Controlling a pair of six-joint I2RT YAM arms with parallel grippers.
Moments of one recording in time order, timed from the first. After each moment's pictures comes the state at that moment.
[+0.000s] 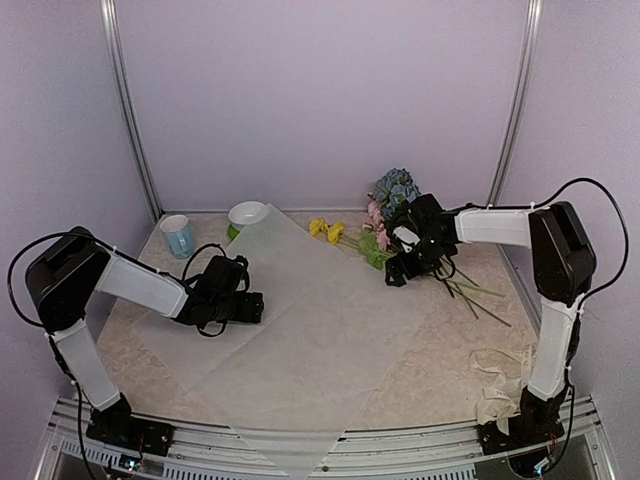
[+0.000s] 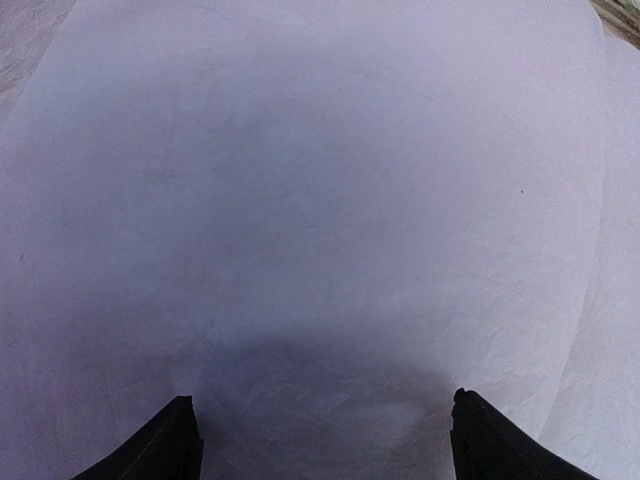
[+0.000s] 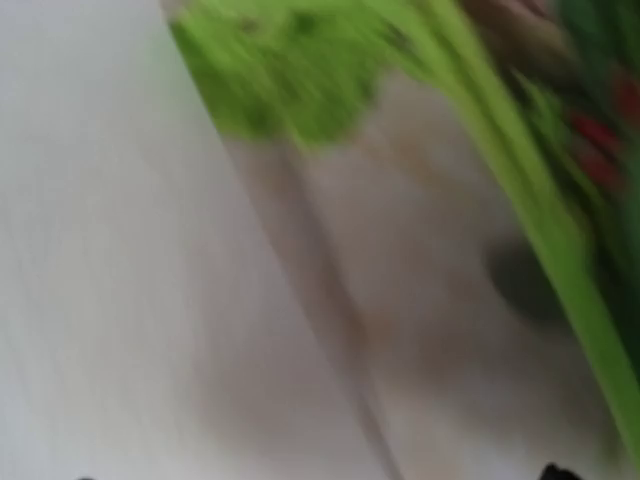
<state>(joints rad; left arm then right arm) -0.64 1.75 0.75 0.17 -0.26 -0.39 0.43 1.95 1.39 -0.53 -0.09 -0.05</state>
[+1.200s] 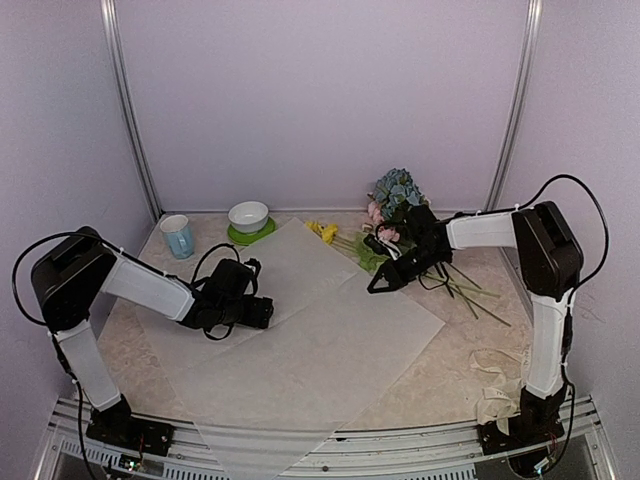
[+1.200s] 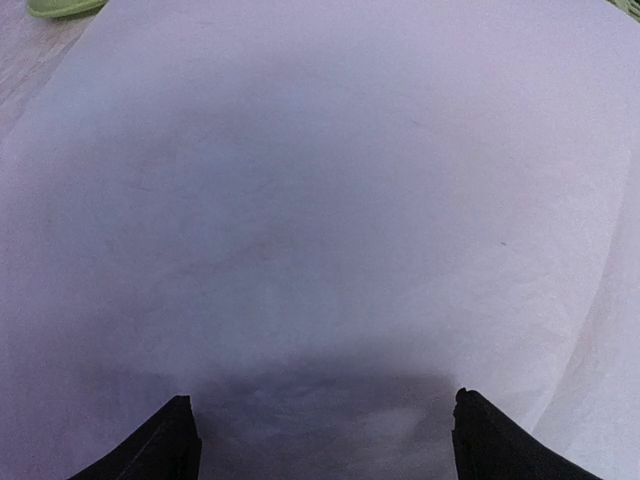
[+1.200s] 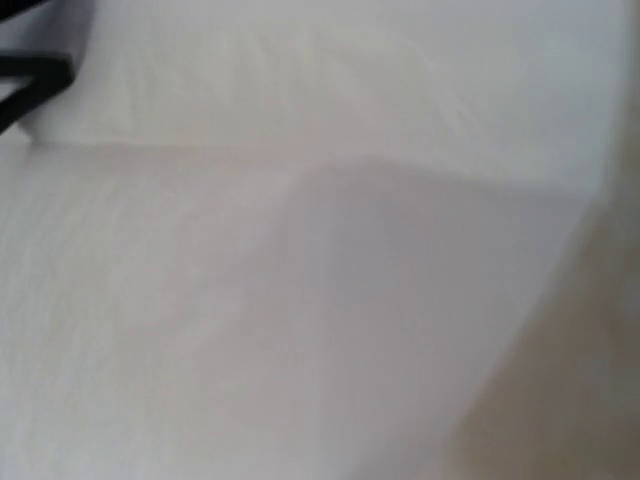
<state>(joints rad) -0.69 1.78 0.76 0.20 -0.25 -0.32 0.42 2.07 1.42 -0.48 -0.72 -0.16</state>
